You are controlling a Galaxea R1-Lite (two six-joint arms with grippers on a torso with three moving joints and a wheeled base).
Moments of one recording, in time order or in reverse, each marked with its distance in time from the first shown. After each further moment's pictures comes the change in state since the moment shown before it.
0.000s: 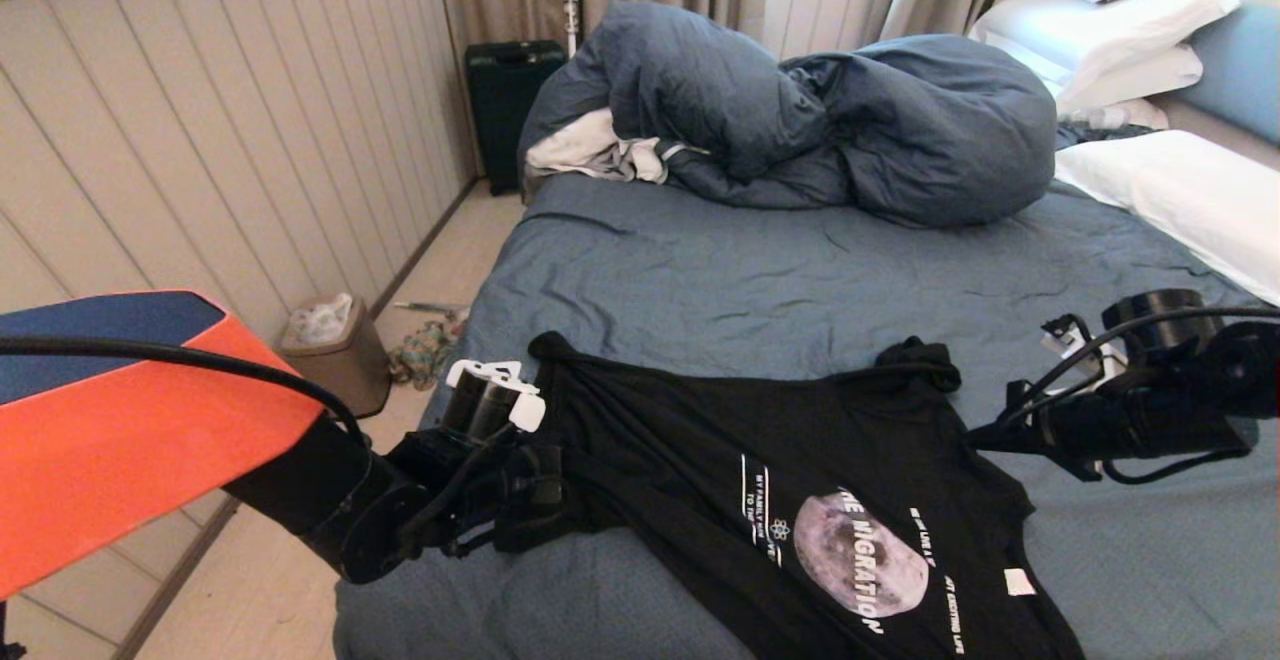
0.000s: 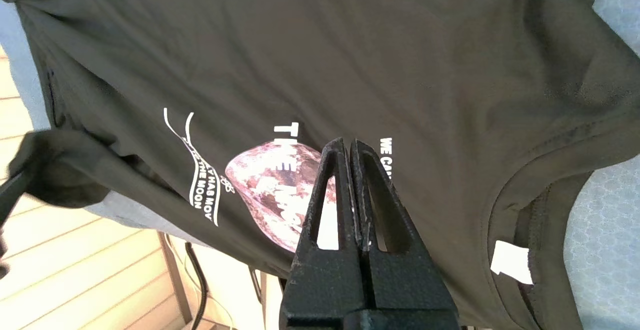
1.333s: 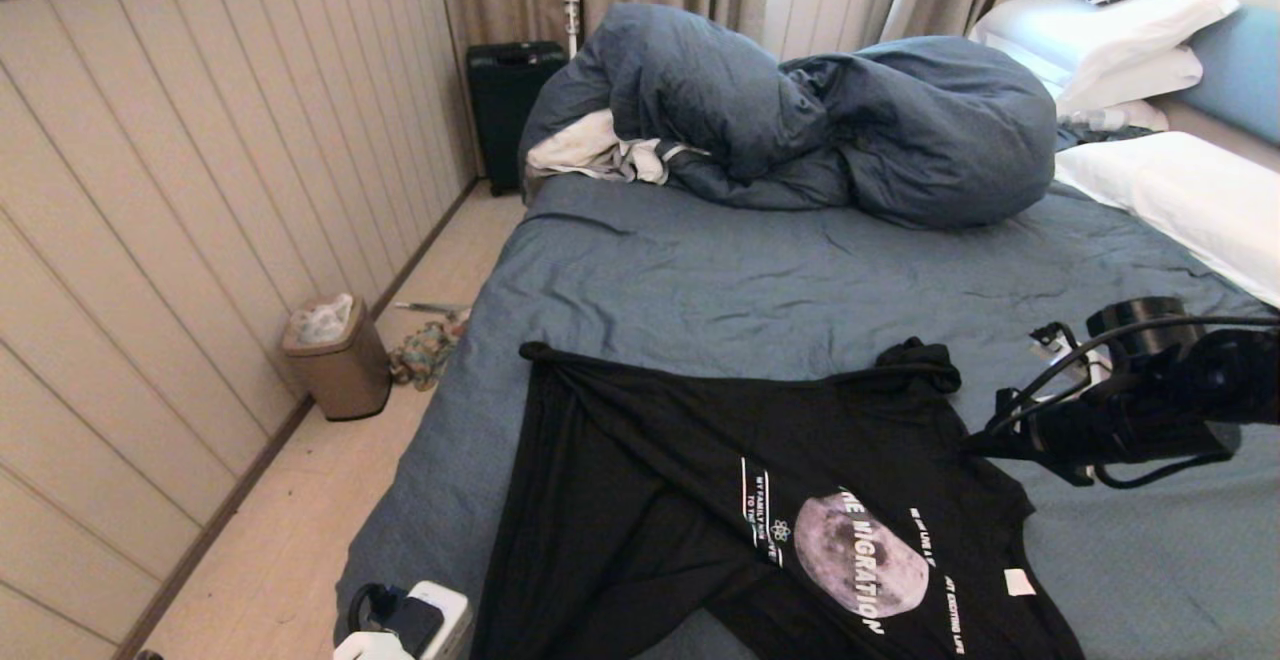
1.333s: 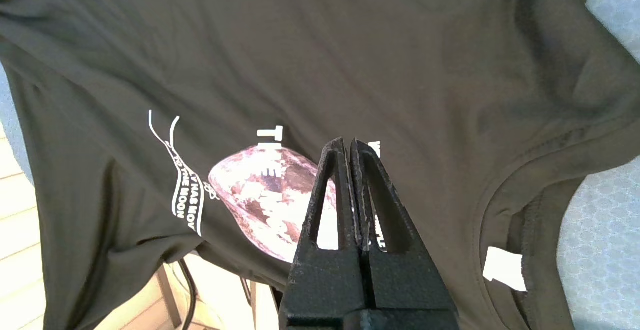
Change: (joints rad) left arm -0.429 -0.375 0.651 -0.040 0.062 -0.149; right arm 0.011 0.027 0.008 -0.026 -0.042 0.000
